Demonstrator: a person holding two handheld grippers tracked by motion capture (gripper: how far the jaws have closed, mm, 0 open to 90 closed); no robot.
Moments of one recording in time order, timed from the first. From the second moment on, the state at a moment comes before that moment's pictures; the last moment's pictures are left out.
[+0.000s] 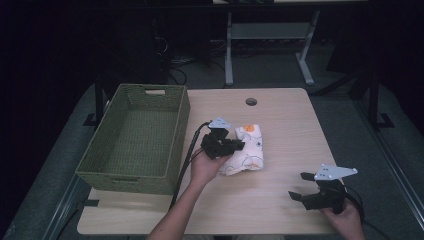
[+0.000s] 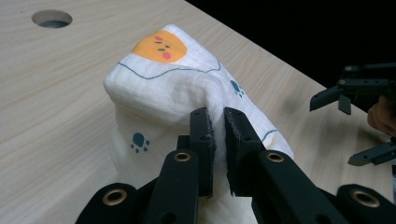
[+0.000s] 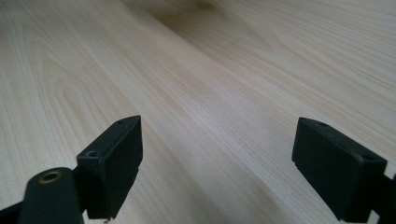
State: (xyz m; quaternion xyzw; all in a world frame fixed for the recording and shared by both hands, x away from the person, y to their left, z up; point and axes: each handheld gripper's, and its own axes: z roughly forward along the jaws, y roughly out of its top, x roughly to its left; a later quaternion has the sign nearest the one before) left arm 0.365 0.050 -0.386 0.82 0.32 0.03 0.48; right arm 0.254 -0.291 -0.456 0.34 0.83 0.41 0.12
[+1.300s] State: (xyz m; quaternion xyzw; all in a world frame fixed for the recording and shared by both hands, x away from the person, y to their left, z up) left arm 0.352 0.111 -0.325 0.78 0.33 0.03 0.53; right arm 0.256 -0.290 -0.457 0.35 0.83 0.41 0.12
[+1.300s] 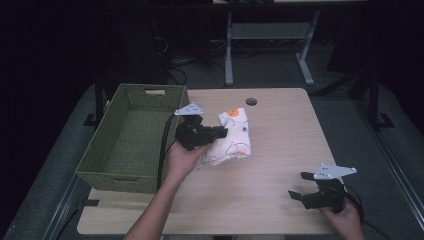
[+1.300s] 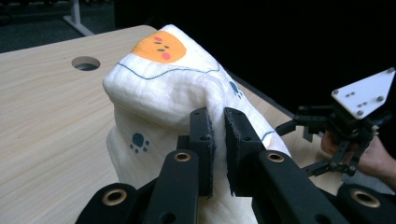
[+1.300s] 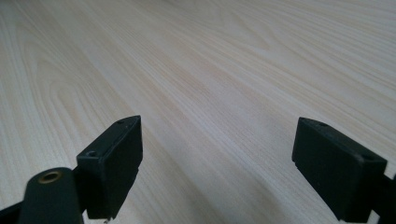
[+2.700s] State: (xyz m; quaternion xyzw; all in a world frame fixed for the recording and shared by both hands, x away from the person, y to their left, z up) left arm 0.355 0.207 -0.291 0.74 0.38 0.08 0.54; right arm 0.258 -0.291 -0.458 0.36 0.83 0.40 0.12
